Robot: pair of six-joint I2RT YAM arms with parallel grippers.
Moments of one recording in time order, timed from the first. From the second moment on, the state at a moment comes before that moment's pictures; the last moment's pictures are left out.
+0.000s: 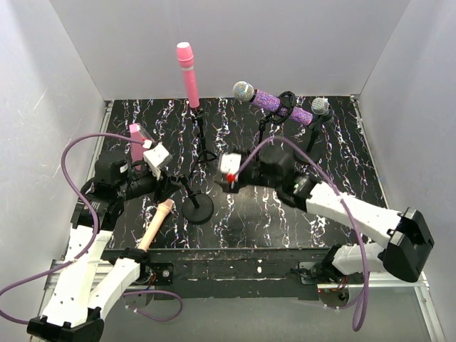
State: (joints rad) left arm -0.23 0.77 1.03 -0.80 0.60 0.30; right arm 0.97 1.29 0.89 0.19 -0.31 -0.68
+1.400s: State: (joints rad) left arm -0.23 0.74 1.05 -0.89 0.68 0.45; right arm 0.81 1.85 1.28 -0.14 -1.01 0.55
